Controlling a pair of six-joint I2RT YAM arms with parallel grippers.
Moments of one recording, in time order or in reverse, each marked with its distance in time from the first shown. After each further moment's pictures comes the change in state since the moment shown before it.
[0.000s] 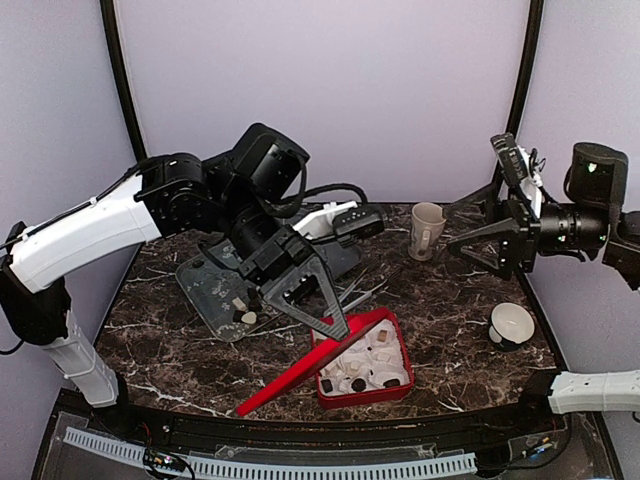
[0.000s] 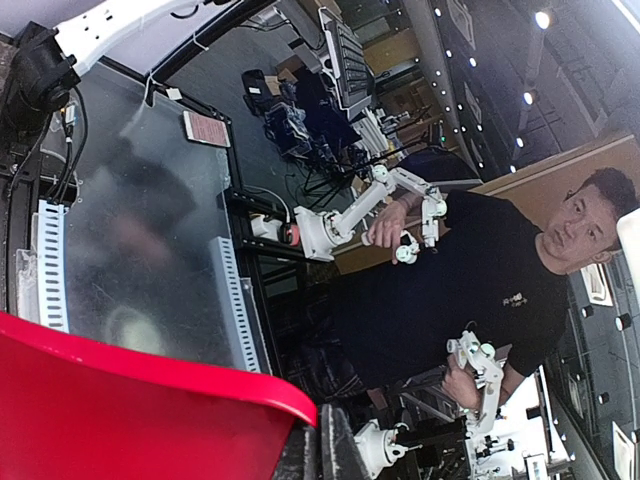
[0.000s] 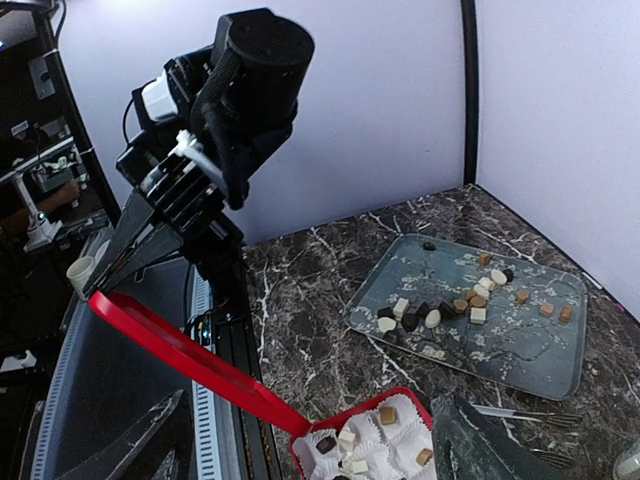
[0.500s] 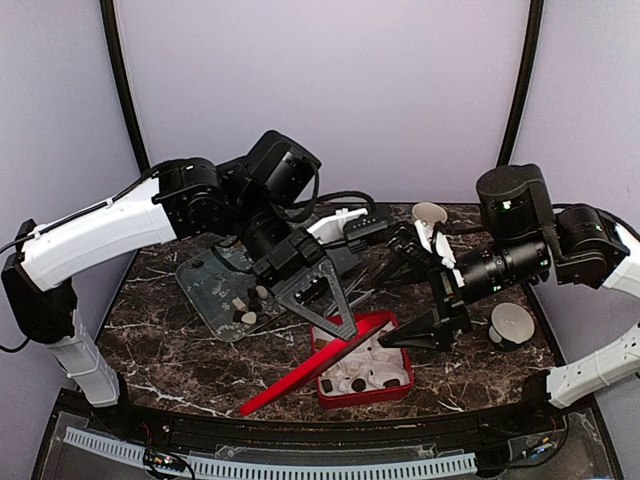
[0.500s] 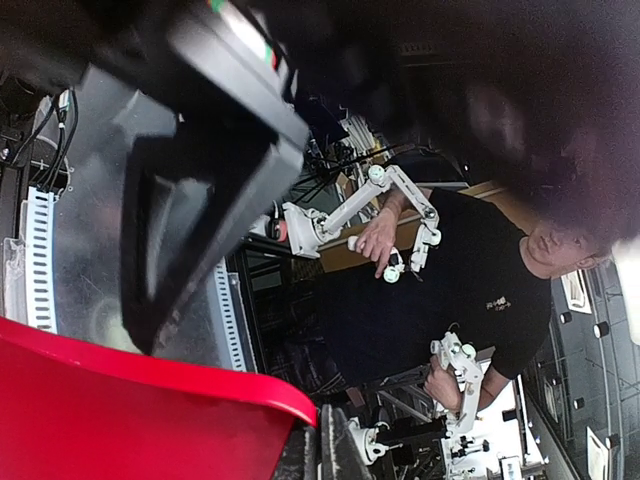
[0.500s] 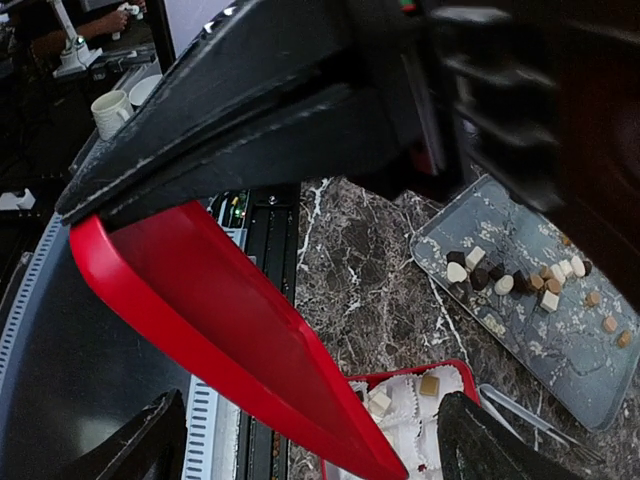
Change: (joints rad) left arm 0.000 0.042 0.000 0.026 0.047 -0.044; right arm 0.454 0.242 0.060 -0.119 0.261 -0.239
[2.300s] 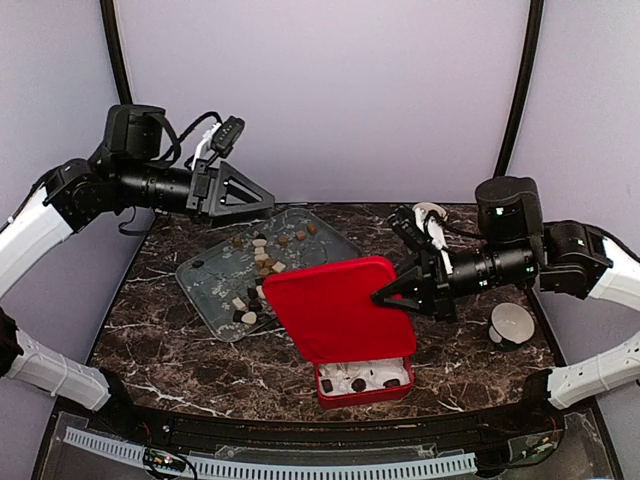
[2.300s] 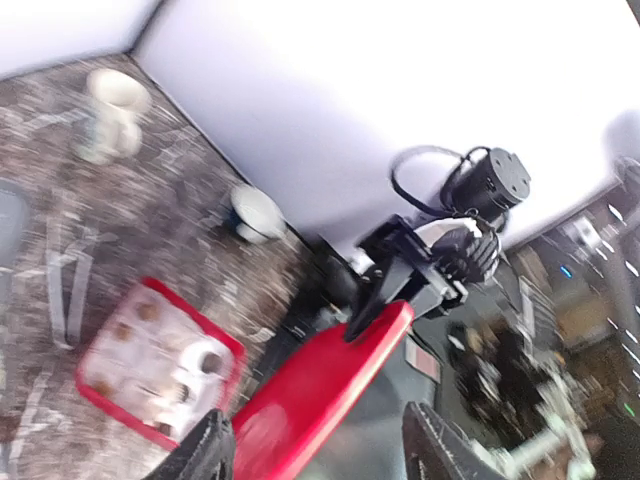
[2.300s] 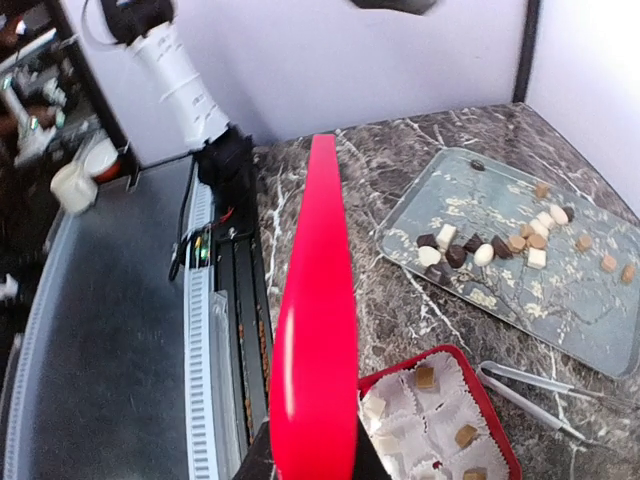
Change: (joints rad) left arm 0.371 -0.418 -0.306 0.207 -0.548 -0.121; right arm -0.063 -0.024 -0.127 0.161 0.025 0.156
